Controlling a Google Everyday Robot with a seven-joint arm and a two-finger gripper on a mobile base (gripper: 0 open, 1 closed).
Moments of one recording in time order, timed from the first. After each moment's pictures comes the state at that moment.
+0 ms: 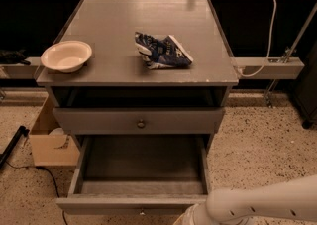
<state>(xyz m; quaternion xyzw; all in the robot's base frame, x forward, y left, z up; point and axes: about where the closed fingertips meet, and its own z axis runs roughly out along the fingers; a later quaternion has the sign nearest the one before) 0.311 -0.054 0.406 -0.49 0.83 0.25 0.13</state>
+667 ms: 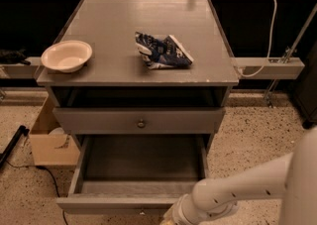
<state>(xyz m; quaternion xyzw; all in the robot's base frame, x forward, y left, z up) 0.343 -0.037 0.395 -0.49 0.83 0.23 0.13</state>
